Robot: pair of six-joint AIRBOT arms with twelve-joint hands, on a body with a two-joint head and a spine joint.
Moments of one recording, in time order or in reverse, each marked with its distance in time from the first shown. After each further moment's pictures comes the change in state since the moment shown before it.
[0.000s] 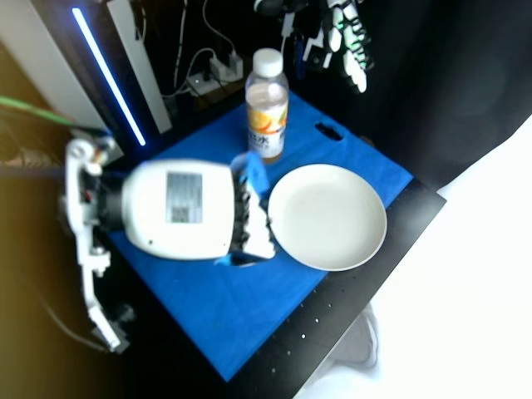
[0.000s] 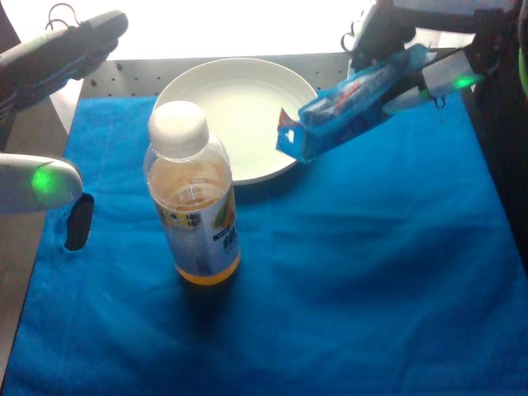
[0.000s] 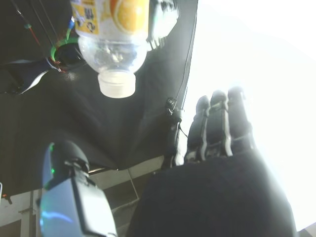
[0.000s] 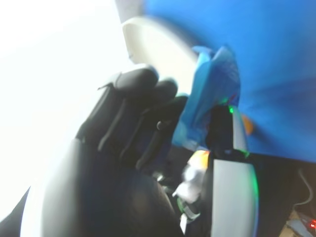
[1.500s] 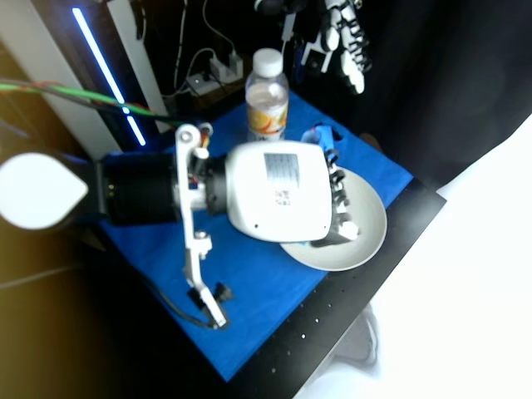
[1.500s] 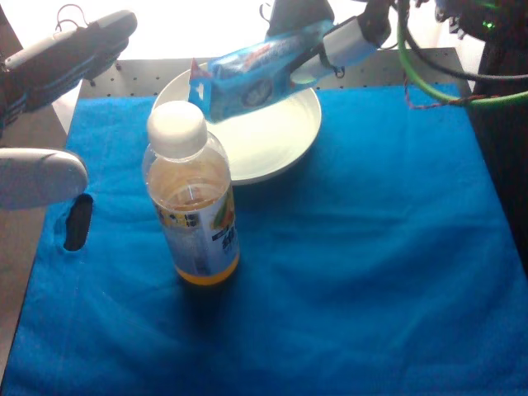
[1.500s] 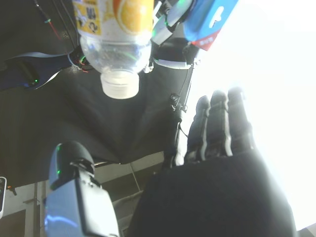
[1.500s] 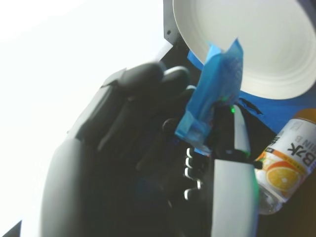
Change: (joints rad) left arm 0.000 -0.039 0.022 0.002 -0.046 0.000; right arm 0.032 -0.300 0.257 0.104 -0.013 -0.018
